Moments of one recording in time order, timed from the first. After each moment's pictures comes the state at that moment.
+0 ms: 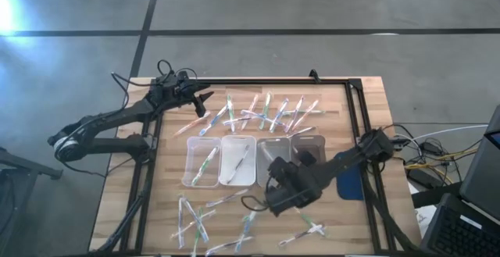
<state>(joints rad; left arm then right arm) 0.77 1.02 0.47 0.29 0.19 0.21 0.49 2.02 2.00 -1.57 0.50 1.20</state>
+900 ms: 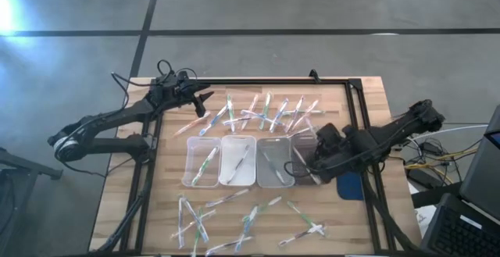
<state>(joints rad) 0.77 1.02 0.47 0.29 0.19 0.21 0.47 1.42 1.45 -1.53 0.52 1.43</state>
